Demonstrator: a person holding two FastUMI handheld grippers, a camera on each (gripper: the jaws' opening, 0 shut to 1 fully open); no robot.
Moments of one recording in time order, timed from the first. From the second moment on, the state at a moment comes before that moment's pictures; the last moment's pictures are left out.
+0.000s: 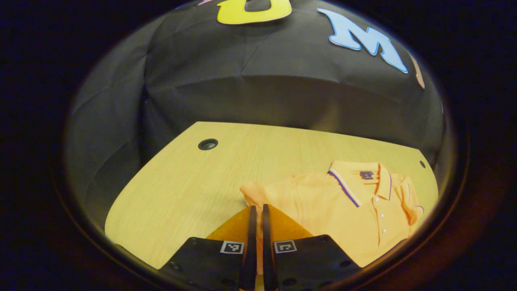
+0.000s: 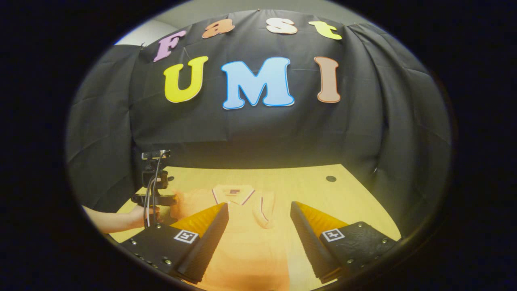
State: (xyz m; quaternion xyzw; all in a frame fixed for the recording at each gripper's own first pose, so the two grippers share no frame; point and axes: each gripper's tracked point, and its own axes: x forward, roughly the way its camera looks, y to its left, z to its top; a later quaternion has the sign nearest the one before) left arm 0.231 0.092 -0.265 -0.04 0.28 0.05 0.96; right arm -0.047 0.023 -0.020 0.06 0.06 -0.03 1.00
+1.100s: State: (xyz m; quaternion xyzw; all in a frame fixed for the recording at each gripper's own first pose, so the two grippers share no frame) left arm 0.106 -0.005 -0.208 -0.02 0.26 -0.03 0.96; right arm -0.052 0.016 -0.094 0.00 0.10 0.07 0.99
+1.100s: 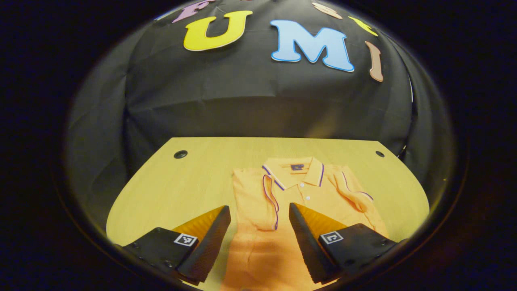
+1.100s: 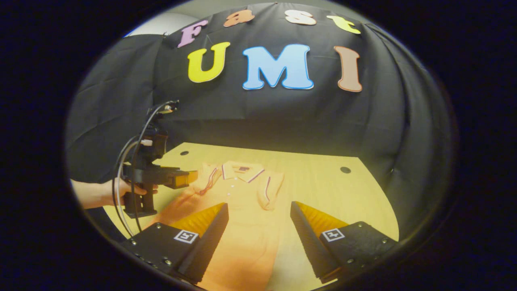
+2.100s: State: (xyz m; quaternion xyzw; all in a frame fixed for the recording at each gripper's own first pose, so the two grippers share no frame) left arm -0.156 0.028 -0.257 0.00 0.35 -0.12 0.93; right arm -0.176 0.054 -0.248 0.11 0.27 -0.05 0.95
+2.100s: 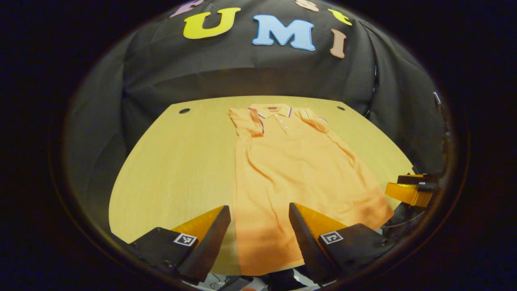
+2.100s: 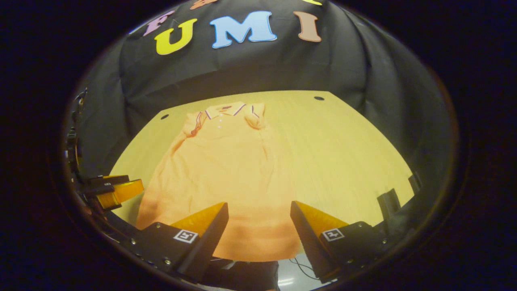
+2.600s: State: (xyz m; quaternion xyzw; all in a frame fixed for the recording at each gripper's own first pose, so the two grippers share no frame) left arm -0.225 0.042 -0.301 0.01 0.40 -0.12 0.91; right arm -0.221 0.052 -0.319 0.09 0.36 -0.06 0.93
